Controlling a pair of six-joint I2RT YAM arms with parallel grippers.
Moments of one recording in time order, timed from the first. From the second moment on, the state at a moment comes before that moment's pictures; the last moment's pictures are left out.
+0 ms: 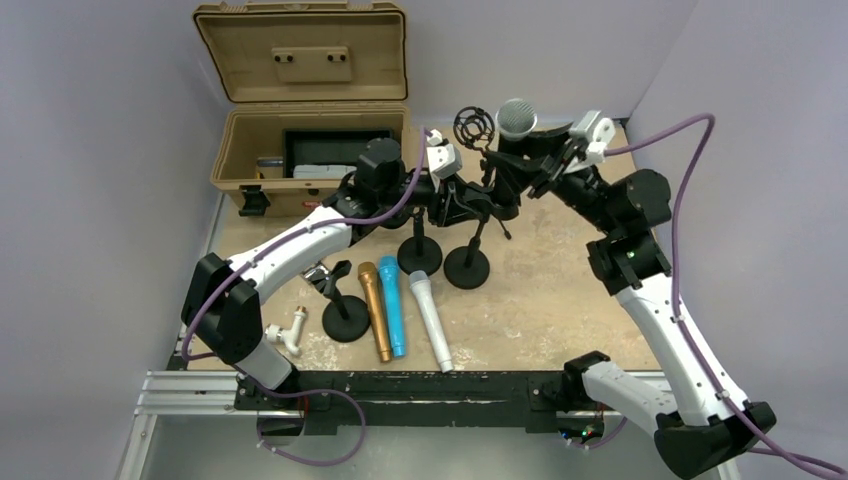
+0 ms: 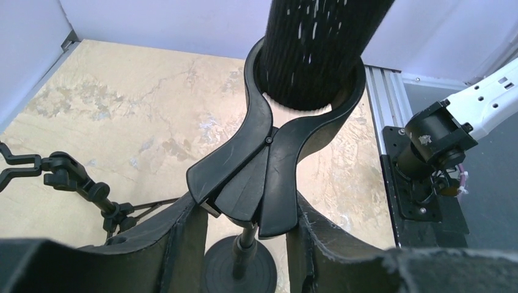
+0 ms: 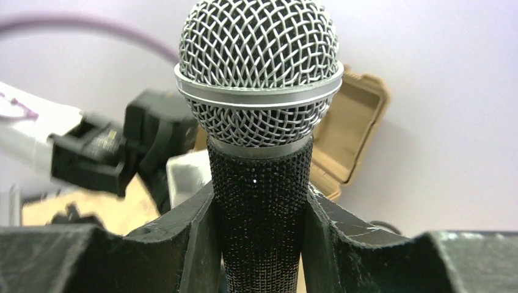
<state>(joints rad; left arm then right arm) -0.67 1.59 1.28 0.16 0.80 0.04 0.35 0.97 1.09 0.25 -0.61 0.07</state>
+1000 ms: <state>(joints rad) -0.69 1.41 1.21 0.09 0.51 -0.09 0.35 0.83 0.93 -0.51 0.32 0.63</state>
